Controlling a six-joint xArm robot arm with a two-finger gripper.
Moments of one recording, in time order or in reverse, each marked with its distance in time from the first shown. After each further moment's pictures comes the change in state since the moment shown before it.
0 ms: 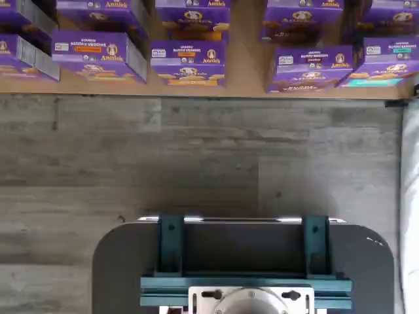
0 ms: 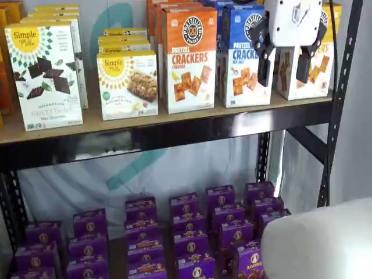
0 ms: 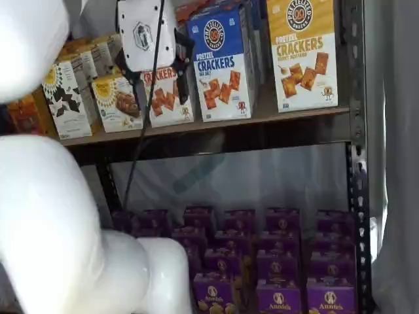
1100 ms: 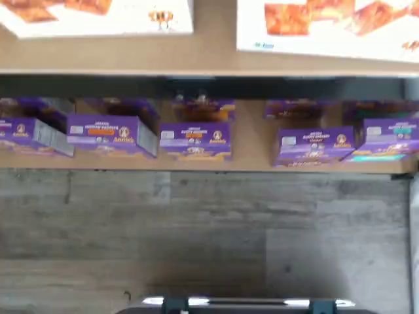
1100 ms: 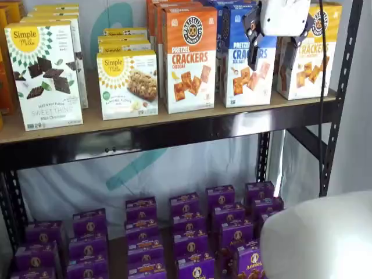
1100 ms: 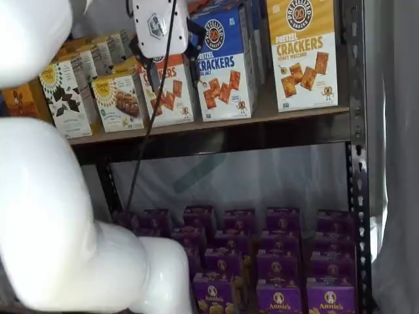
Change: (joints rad) arm -0.070 0.062 -0.010 0.032 -0.194 -0.065
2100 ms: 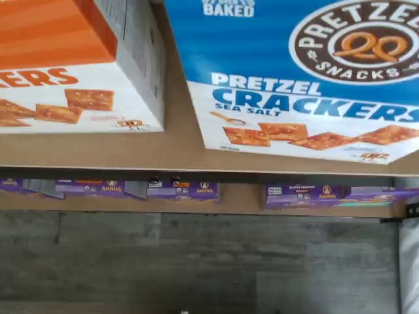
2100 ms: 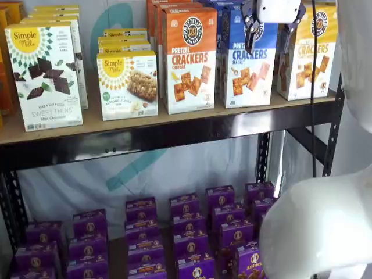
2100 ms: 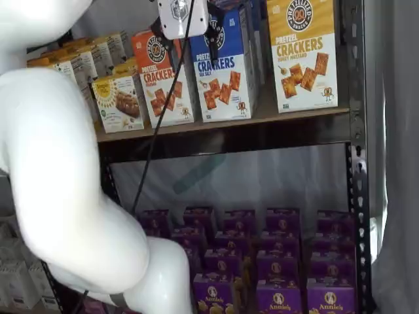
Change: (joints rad) arm -0.079 0.172 -0.118 0.013 -0.093 -0.081
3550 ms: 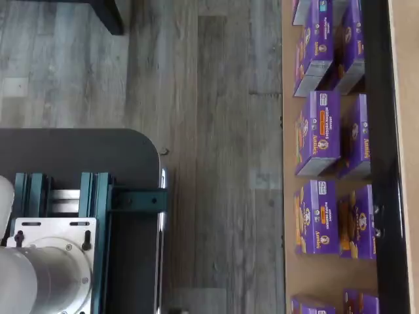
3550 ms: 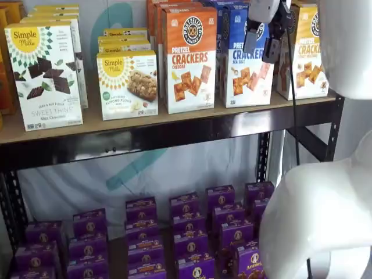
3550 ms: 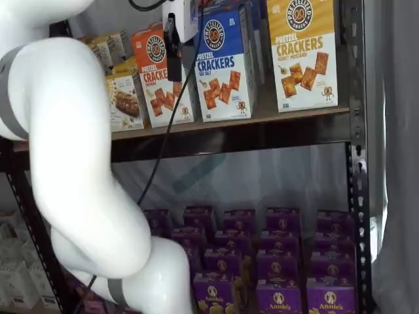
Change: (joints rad) arm -0.048 0.144 -0.130 0.149 0.228 -1.561
